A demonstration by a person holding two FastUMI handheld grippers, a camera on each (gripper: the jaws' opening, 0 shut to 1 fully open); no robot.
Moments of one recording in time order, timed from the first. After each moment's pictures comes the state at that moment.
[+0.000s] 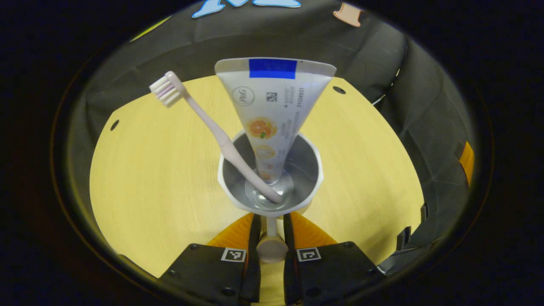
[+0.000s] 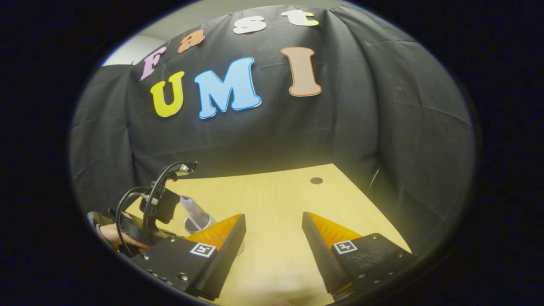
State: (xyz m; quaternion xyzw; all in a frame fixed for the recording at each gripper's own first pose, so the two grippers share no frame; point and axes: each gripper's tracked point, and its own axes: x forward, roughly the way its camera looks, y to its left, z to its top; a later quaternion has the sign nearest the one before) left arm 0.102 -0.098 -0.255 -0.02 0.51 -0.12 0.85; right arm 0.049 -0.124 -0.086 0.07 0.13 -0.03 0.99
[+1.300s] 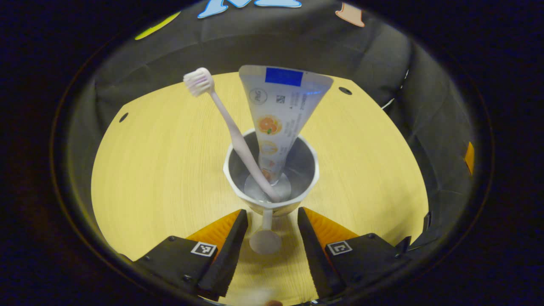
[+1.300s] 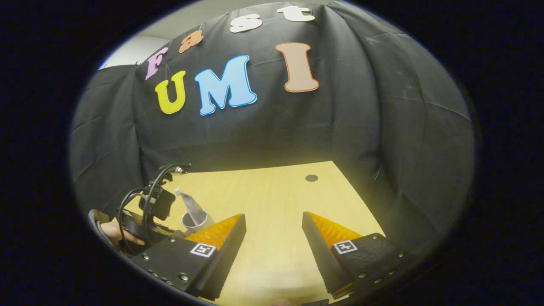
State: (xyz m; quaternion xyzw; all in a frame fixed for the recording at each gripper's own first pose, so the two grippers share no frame) left arm 0.091 -0.113 -0.254 -0.03 0.49 -0.07 0.87; right arm 0.041 -0.179 -0.091 0.06 0.14 0.01 0.99
